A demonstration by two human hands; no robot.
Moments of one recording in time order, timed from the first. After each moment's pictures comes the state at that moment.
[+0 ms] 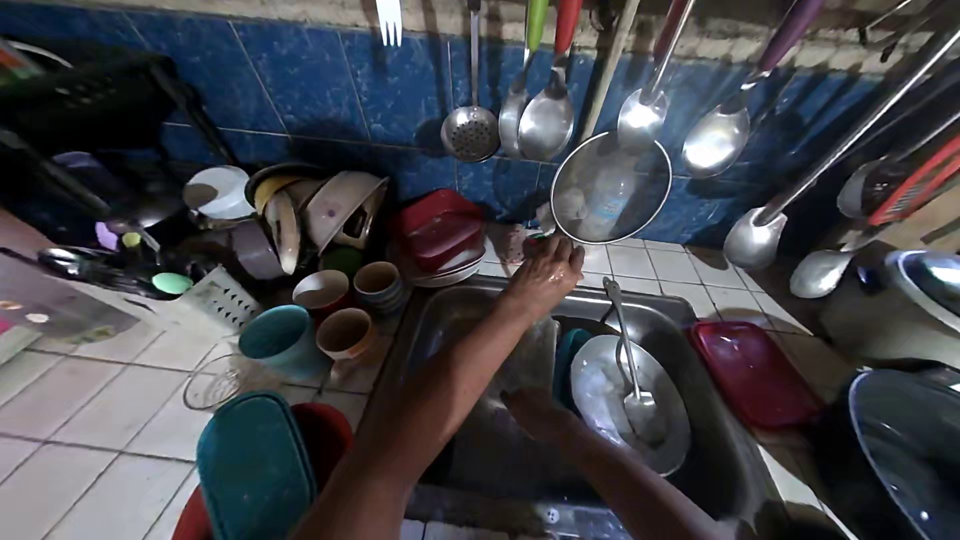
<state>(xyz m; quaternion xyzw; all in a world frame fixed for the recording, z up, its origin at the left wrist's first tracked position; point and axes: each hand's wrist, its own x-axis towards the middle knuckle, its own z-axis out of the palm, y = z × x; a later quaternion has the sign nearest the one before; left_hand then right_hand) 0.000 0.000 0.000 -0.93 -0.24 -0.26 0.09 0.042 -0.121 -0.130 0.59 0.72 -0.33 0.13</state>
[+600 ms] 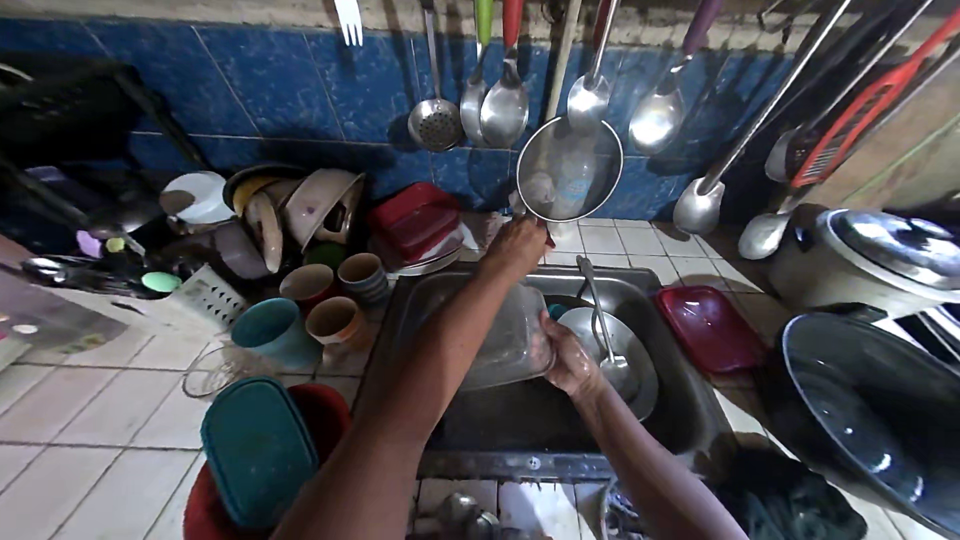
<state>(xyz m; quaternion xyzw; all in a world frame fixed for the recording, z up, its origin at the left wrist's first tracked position) 0.009 -0.008 0.040 -0.94 -0.32 -0.11 -0.07 0.081 -0.161 -0.073 0.40 0.20 -0.66 -0.61</state>
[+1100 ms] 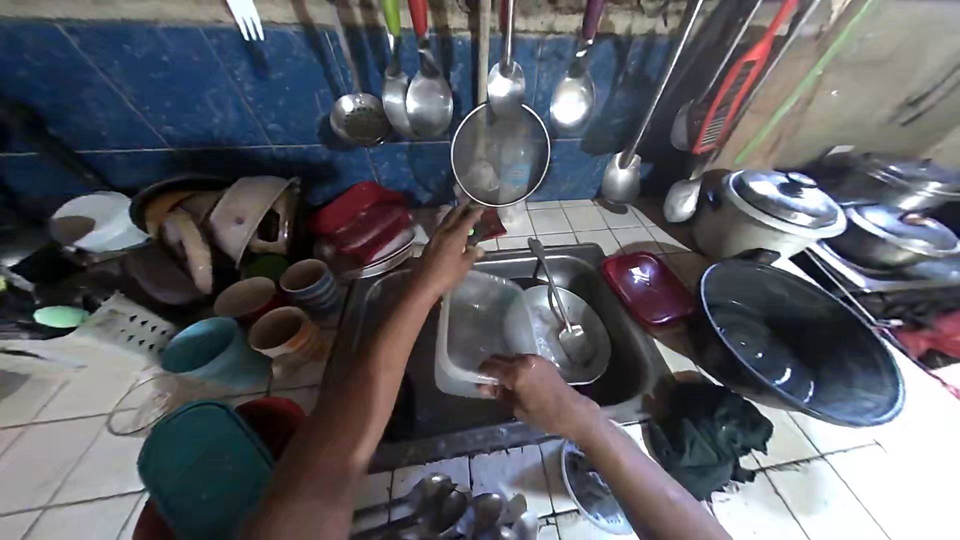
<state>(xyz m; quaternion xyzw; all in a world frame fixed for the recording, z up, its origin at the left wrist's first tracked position) -0.034 -0.040 0.019 -0.90 -0.29 -0.26 -0.20 0.063 -0.258 -0.030 0.55 0.76 -0.20 -0.27</state>
